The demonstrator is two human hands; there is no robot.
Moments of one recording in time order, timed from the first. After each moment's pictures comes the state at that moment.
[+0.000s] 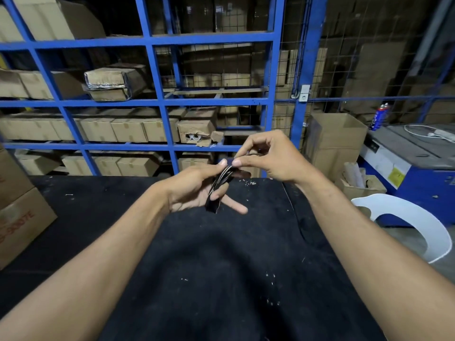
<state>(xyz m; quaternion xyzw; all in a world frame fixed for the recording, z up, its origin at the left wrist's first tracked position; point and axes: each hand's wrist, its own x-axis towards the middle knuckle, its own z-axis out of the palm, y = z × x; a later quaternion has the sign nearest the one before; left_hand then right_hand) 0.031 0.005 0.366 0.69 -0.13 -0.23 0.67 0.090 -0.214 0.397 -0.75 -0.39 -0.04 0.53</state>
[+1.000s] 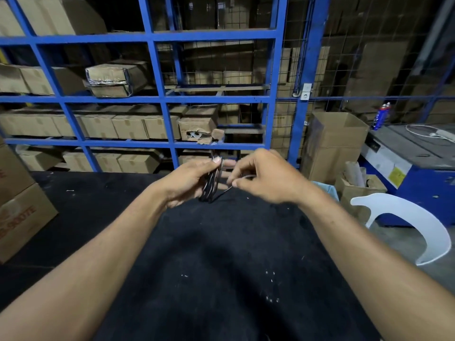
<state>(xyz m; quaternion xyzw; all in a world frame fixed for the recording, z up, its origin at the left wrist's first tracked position) 0.034 0.014 0.357 0.72 -0.07 -0.11 0.68 0.032 -0.202 0.400 -0.88 -0.35 -0.03 0.31</state>
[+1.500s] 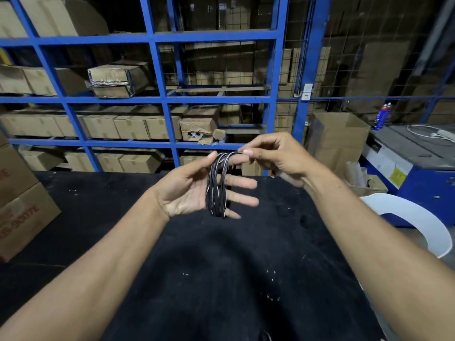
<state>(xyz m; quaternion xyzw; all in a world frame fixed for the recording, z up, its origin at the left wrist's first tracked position) 0.008 0.013 0.361 0.48 -0.26 -0.35 0.76 0.080 -0.220 0.395 -0.67 -0.32 0.10 0.66</state>
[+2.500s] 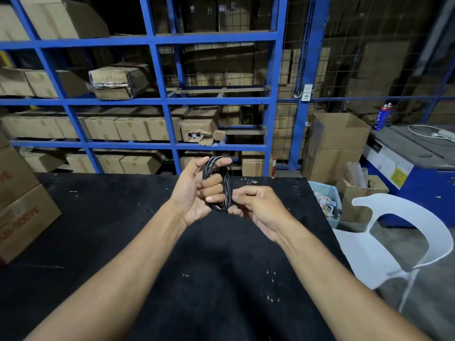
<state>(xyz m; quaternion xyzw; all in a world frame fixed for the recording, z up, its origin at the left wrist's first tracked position) 0.020 -0.009 0.333 0.38 -0.09 -0.13 0.91 0.031 -0.184 0.309 -0.63 -0.09 0.17 0.75</state>
